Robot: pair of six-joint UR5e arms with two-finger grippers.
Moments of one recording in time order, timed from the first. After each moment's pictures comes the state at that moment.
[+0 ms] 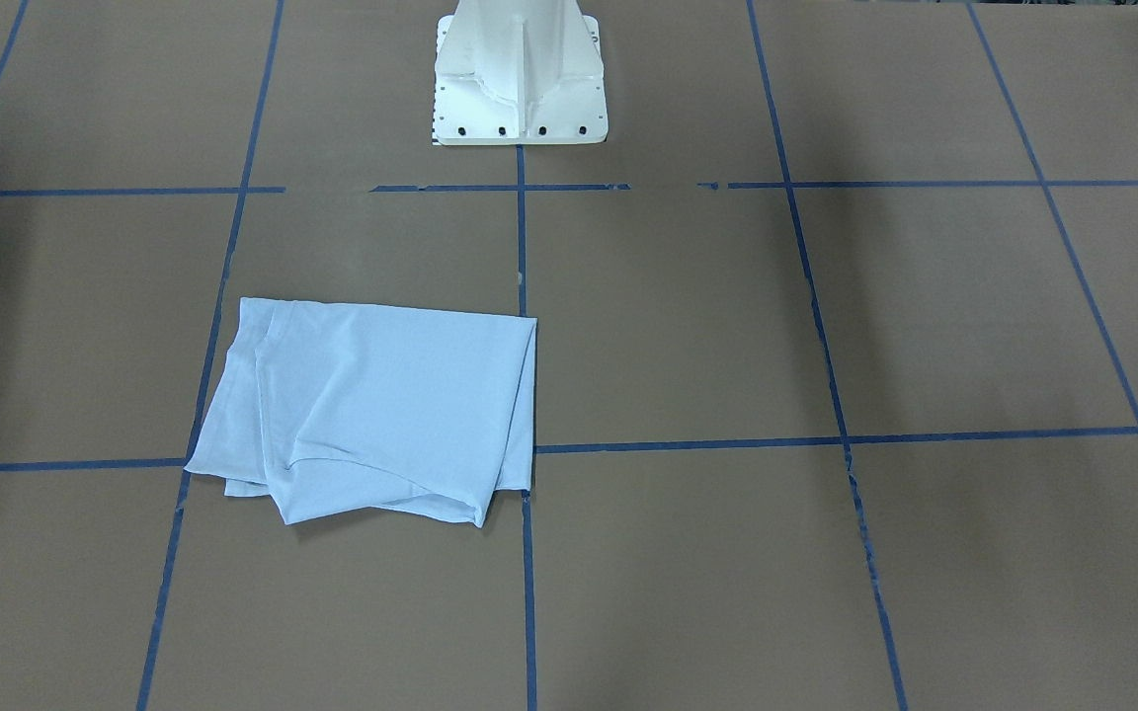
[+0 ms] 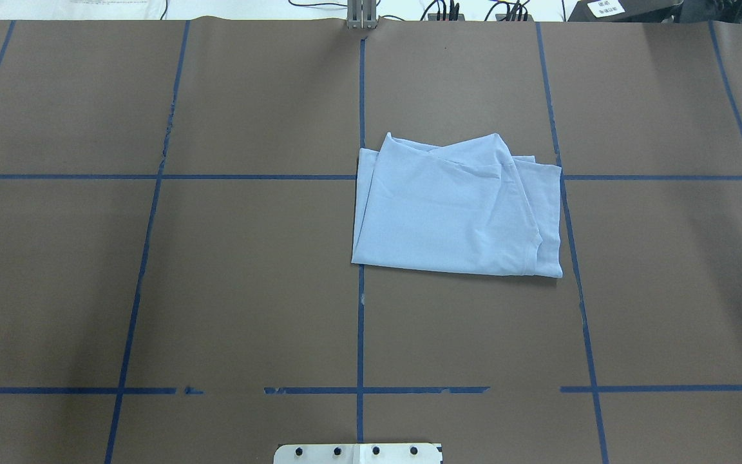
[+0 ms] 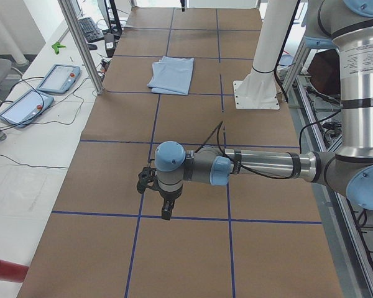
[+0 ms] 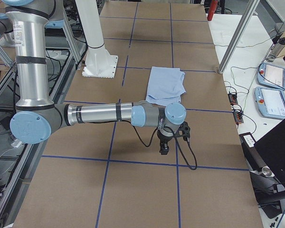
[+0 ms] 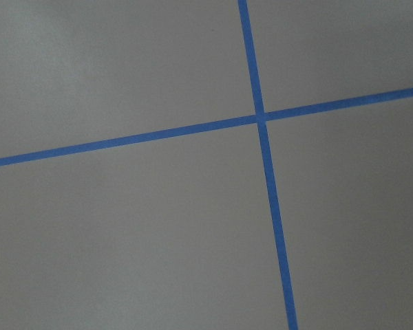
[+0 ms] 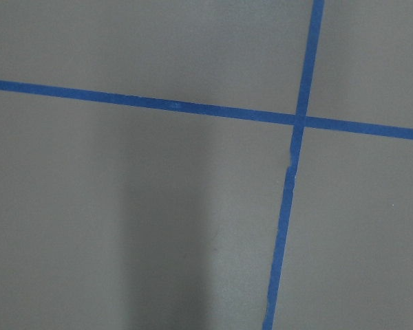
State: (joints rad) left arm -1.54 -1.43 -1.75 -1.65 -2.34 0.06; right arm 1.48 -1.56 1.65 -1.67 2.42 -0.07
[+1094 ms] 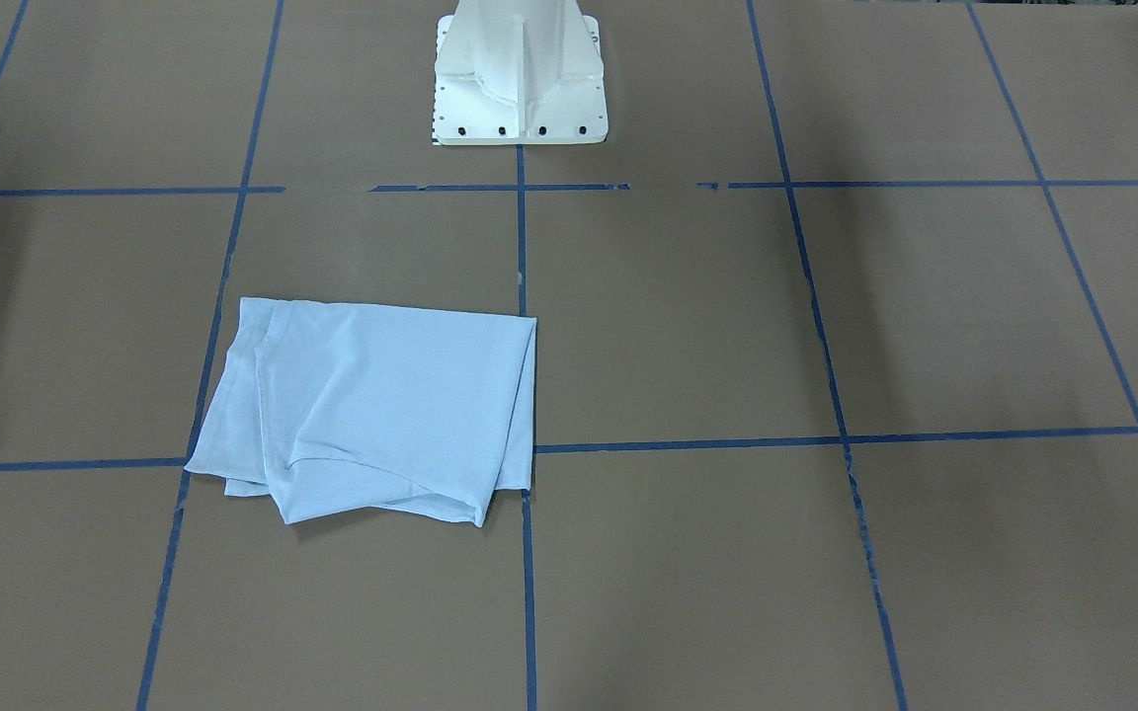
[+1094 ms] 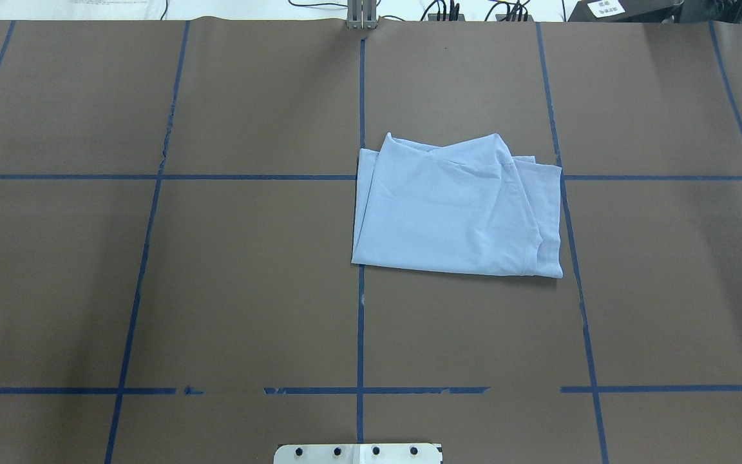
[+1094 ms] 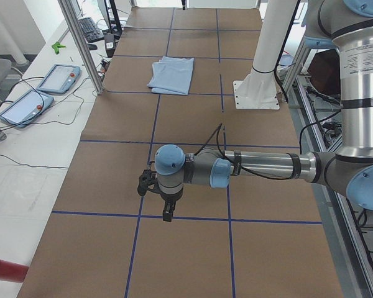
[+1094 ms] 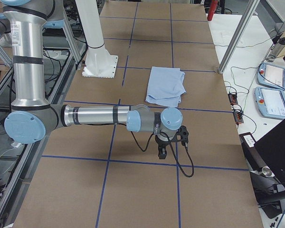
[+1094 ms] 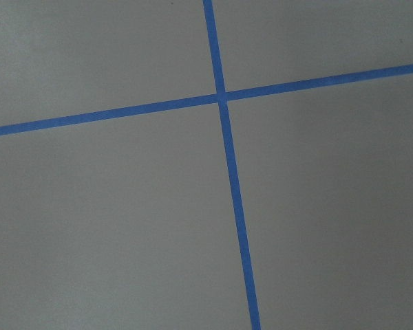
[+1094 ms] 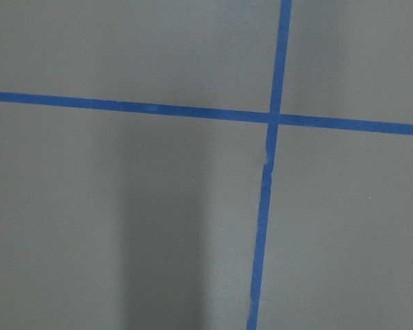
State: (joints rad) left arm -1.54 -1.43 -1.73 -1.65 -2.35 0.06; right arm 1.51 -1.58 1.64 -1.64 2.42 -0.05
